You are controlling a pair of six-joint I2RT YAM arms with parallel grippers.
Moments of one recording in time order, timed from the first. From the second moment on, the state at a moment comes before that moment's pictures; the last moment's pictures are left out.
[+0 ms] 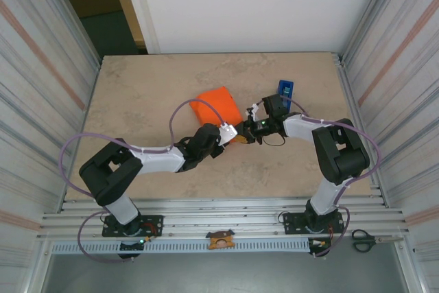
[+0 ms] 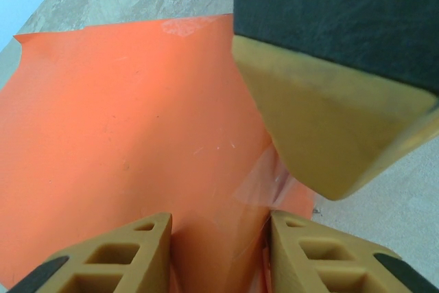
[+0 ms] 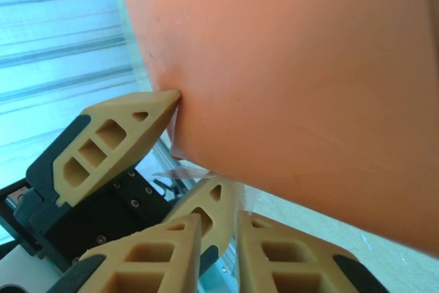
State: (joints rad) left arm -0.87 1.66 0.75 0.29 -0.25 0.35; right arm 0.38 1.75 0.93 -0.15 -0.94 0.80
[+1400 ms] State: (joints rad) left arm -0.87 1.66 0.75 0.29 -0.25 0.34; right arm 0.34 1.69 0.92 -0.19 -0.91 0.78
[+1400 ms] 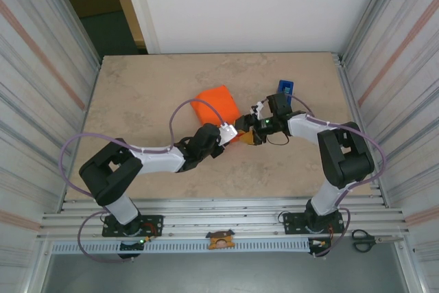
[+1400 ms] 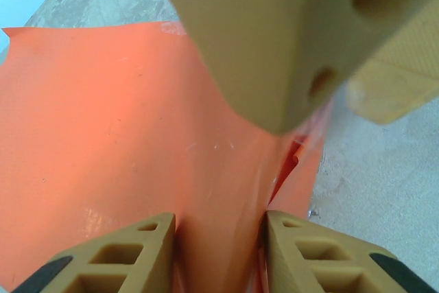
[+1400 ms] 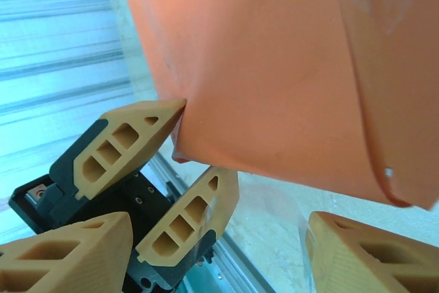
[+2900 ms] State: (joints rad) left arm -0.87 1.66 0.75 0.29 -0.25 0.34; right arm 0.37 1.70 0.84 0.07 -1.02 0.89
